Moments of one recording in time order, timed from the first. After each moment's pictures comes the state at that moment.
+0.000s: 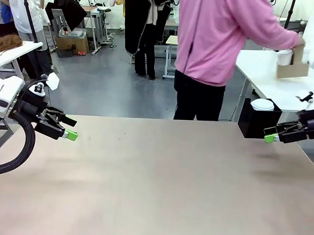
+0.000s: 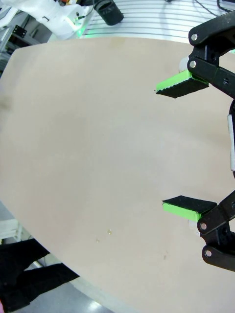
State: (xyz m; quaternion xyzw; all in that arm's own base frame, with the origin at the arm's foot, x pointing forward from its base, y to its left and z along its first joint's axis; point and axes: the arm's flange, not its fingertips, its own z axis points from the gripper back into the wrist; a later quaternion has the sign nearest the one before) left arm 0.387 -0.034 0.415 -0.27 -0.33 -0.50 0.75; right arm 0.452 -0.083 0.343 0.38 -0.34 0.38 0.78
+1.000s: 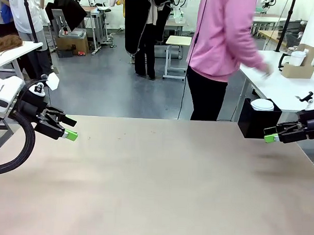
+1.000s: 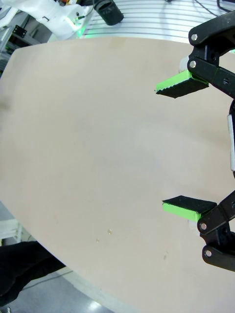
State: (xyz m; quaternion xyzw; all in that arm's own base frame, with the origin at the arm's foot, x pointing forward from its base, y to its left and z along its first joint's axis) left arm 0.387 -0.034 0.415 -0.27 -0.33 -0.50 0.75; right arm 0.452 -0.083 0.343 0.38 -0.34 0.38 0.78
